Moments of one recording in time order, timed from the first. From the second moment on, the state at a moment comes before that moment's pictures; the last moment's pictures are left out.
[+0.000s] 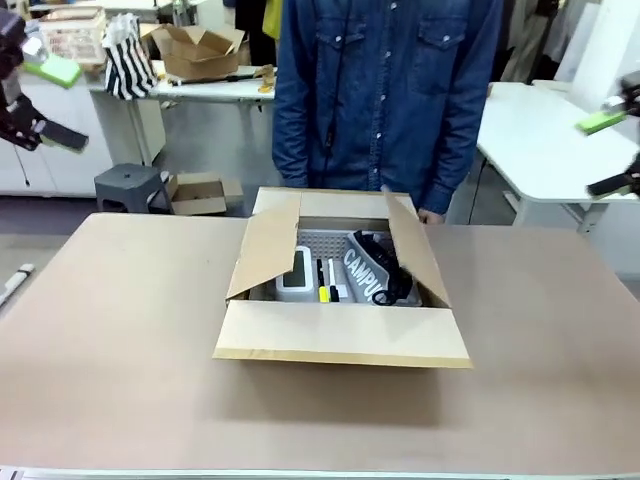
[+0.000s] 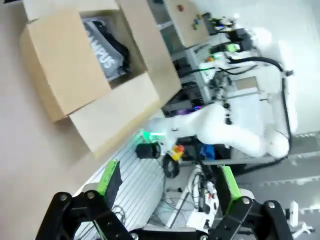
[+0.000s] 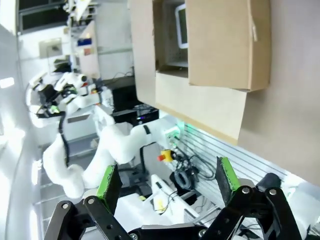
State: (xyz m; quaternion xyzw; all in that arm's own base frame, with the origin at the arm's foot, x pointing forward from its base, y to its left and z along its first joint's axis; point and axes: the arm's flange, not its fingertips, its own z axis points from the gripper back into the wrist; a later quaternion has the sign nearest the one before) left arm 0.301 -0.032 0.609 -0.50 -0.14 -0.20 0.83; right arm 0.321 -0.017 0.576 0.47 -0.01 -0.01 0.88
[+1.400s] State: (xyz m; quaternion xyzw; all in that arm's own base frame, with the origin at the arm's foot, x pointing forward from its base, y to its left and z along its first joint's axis) left arm 0.302 -0.048 0.623 -0.45 -0.16 -0.19 0.86; right arm 0.317 -0.004 0.592 0.43 -0.05 0.00 0.90
